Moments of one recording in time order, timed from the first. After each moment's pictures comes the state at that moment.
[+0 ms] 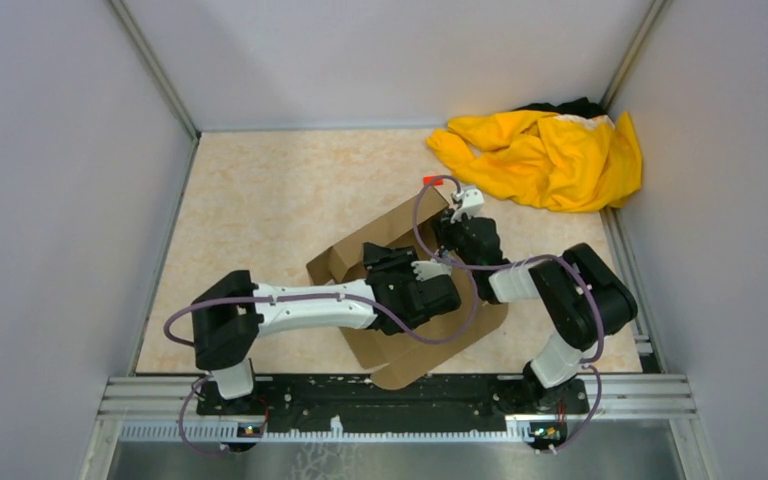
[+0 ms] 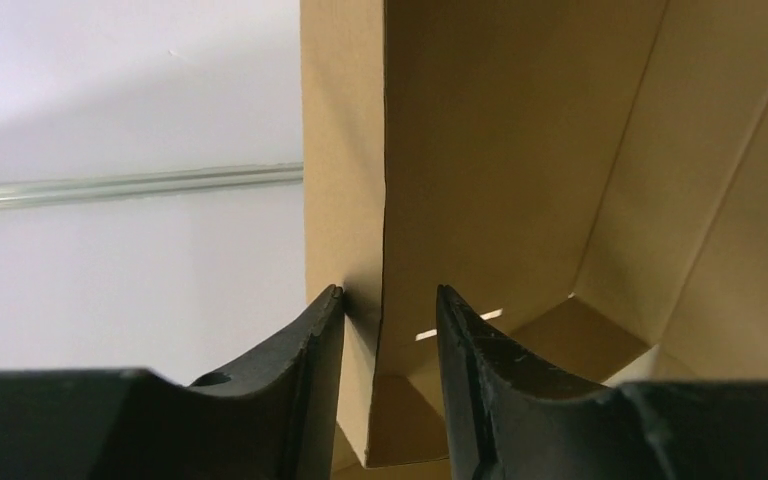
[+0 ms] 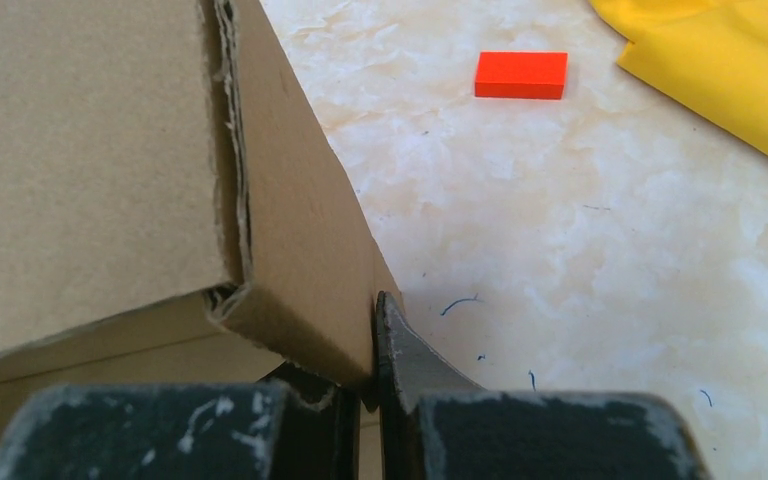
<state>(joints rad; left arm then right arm) -1.30 1.77 1.25 -0.63 -1.26 0.22 0.47 1.64 0.52 0.90 0.02 0.22</state>
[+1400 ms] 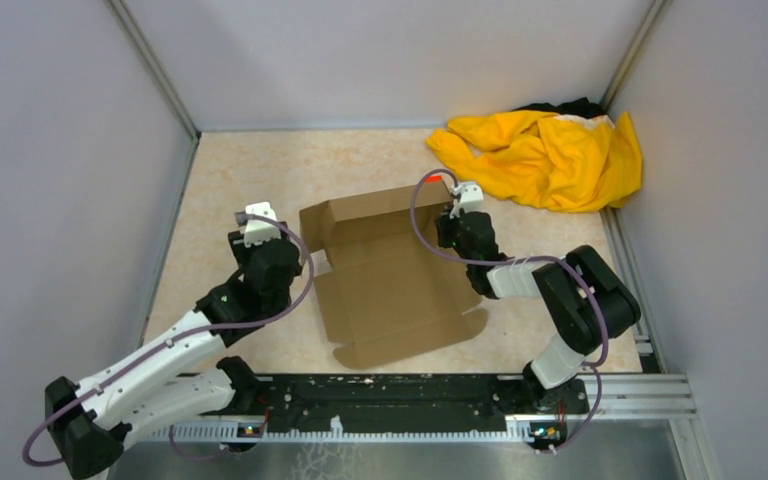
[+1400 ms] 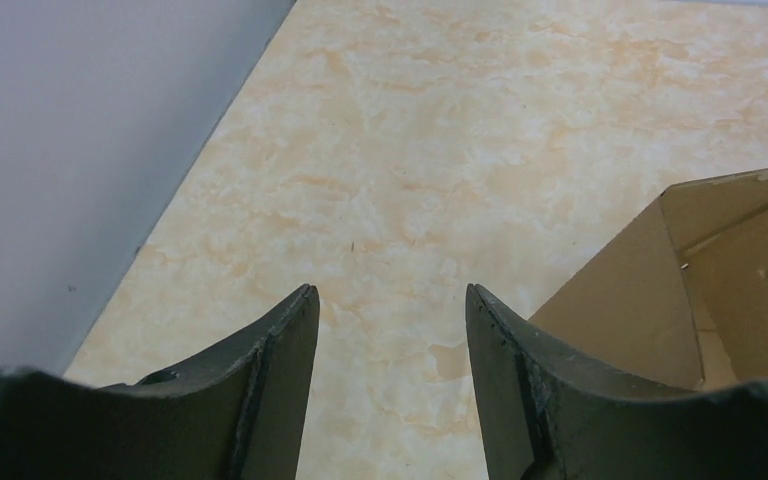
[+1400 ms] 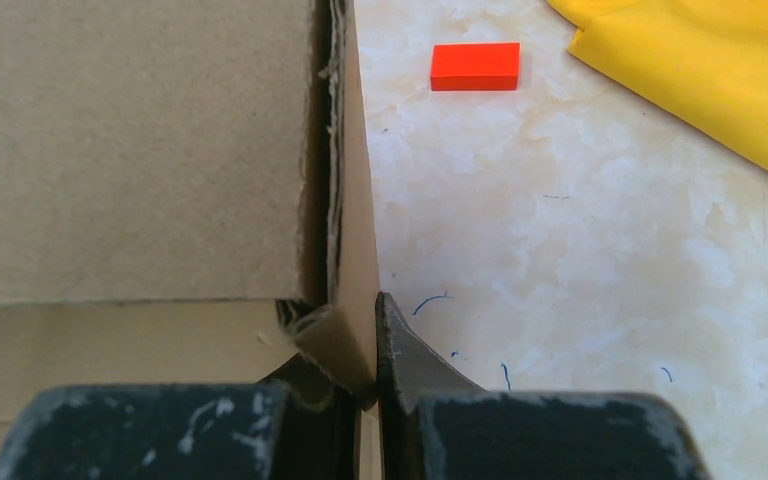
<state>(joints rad) -0.82 0.88 0.71 -0.31 -1.14 -0.33 0.49 1.61 0.57 0.75 0.15 0.23</state>
